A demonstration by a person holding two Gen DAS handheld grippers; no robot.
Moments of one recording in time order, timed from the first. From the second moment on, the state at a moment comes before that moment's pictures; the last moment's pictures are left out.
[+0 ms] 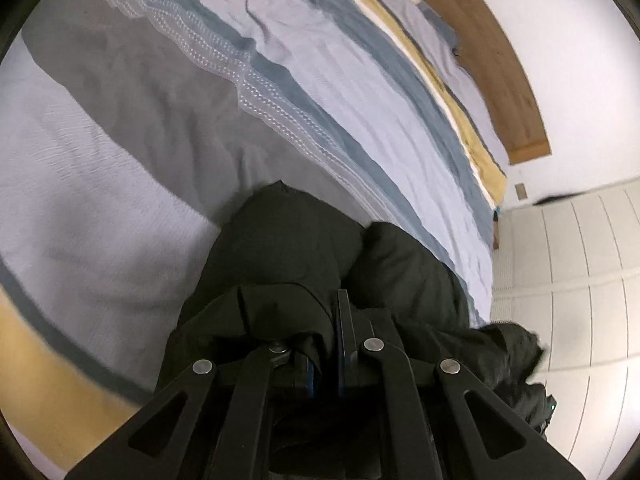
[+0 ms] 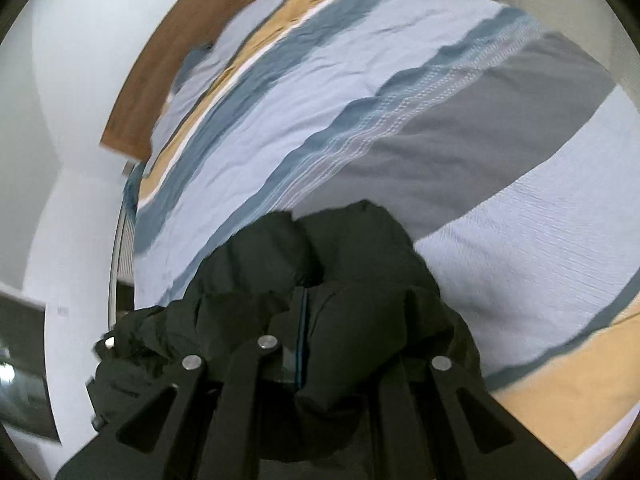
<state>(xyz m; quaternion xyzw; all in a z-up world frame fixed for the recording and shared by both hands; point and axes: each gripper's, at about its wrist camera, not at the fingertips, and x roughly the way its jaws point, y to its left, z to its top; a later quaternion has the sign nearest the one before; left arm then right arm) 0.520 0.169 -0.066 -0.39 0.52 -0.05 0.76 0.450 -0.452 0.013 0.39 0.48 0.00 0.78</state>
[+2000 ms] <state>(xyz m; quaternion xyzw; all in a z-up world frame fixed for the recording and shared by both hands) 0.561 0.201 -0.003 -0.50 0.43 -0.12 0.74 0.475 -0.469 0.048 0.40 0.44 0.02 0.81</state>
